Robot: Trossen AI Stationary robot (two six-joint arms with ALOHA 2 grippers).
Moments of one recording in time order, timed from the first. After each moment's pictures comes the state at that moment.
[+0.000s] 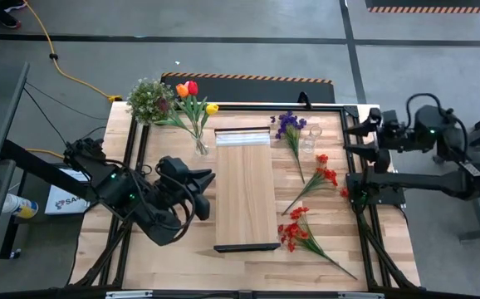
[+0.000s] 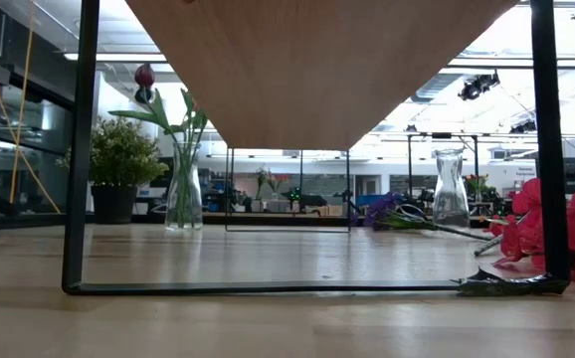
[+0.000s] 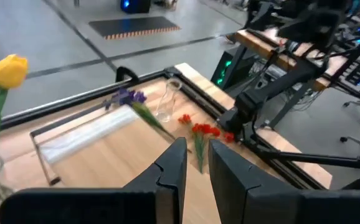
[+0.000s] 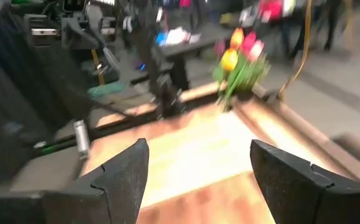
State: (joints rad) left arm -0.64 1.63 2.04 -1.30 -1.11 -1.20; right arm -0.29 0.52 1.11 -0.79 -0.18 0.25
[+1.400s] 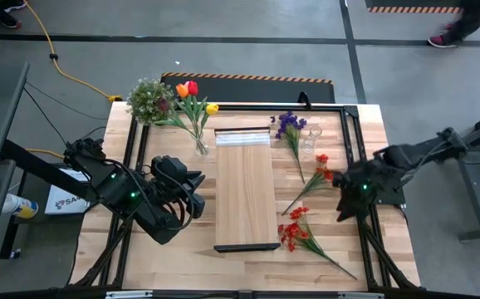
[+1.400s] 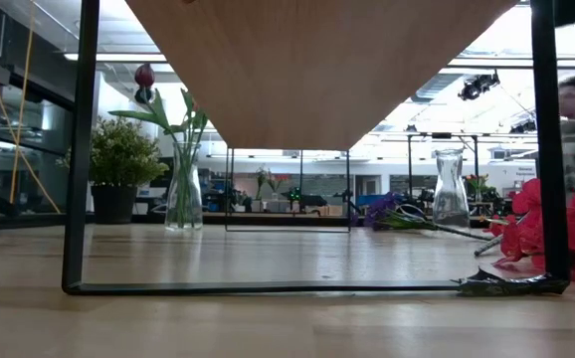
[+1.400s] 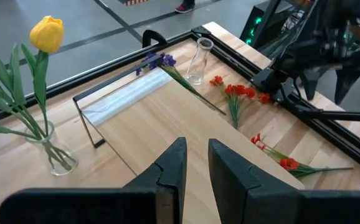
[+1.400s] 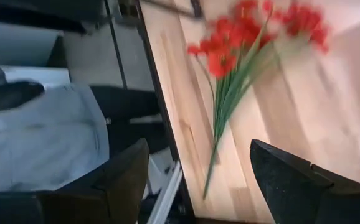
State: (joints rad) left arm -0.64 1.63 2.04 -1.57 -0.98 -1.35; right arm 0.33 0.62 0.67 -0.85 -0.44 0.97
